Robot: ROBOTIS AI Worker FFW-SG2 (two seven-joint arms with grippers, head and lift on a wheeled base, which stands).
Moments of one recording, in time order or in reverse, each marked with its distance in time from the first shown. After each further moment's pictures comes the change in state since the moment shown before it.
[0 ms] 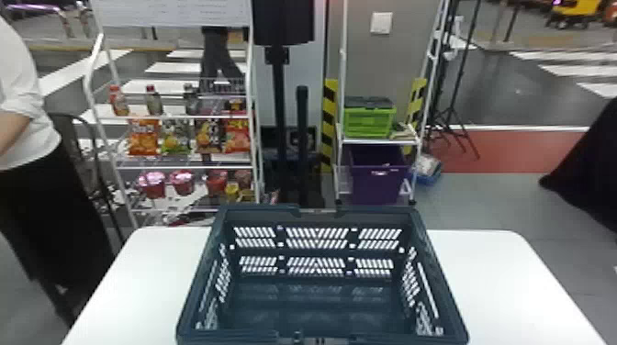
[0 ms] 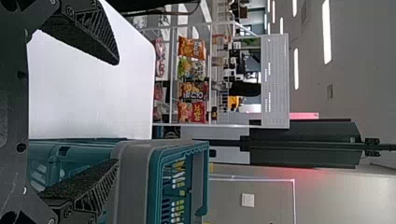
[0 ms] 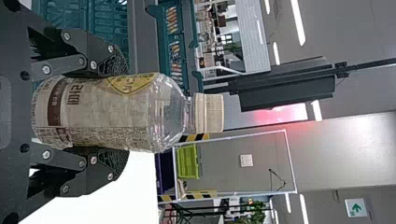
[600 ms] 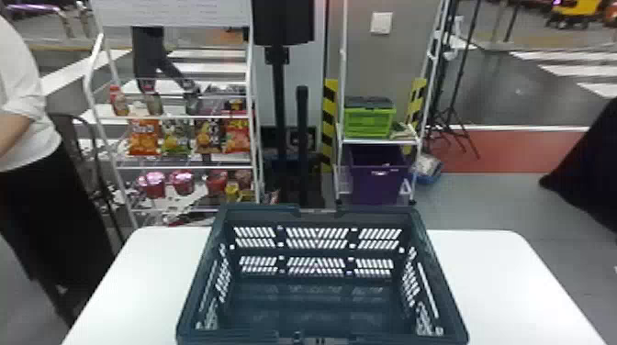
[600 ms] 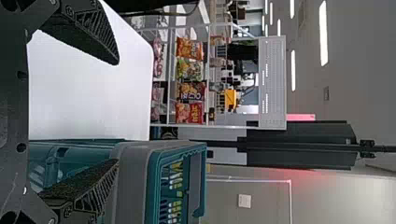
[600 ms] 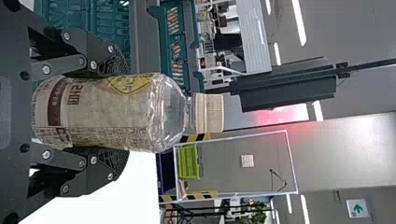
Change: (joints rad) left arm 0.000 -0.002 0.000 0.014 0.002 -0.027 0.000; right arm 0.002 0.000 0.001 0.002 0.002 0.000 0.000
